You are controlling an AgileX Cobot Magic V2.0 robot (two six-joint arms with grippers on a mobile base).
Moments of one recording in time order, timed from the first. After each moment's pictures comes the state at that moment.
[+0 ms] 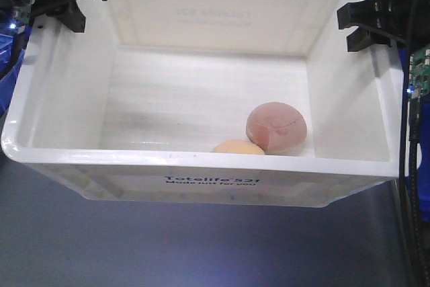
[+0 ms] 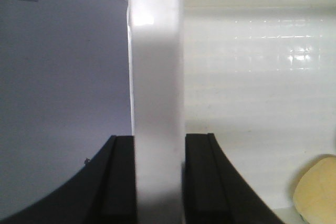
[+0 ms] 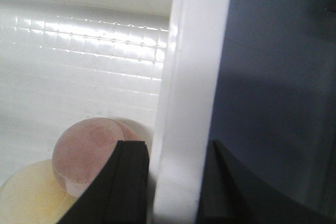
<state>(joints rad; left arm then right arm) -0.40 1.51 -1.72 0.10 1.33 -0.38 0.24 1.36 -1.42 0.09 1.10 0.07</state>
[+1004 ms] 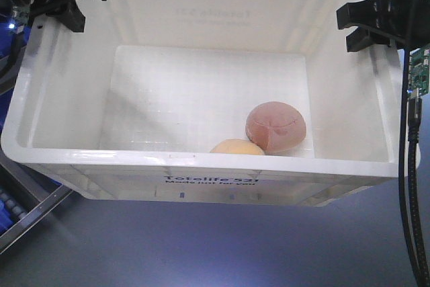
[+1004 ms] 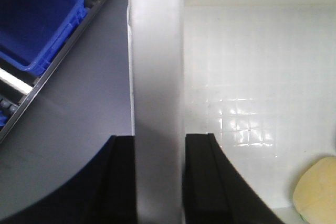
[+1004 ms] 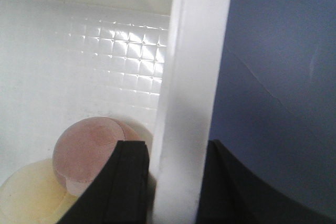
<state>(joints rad) -0.40 1.51 -1.72 0.10 1.33 -0.38 0.24 1.36 -1.42 0.09 1.10 0.07</state>
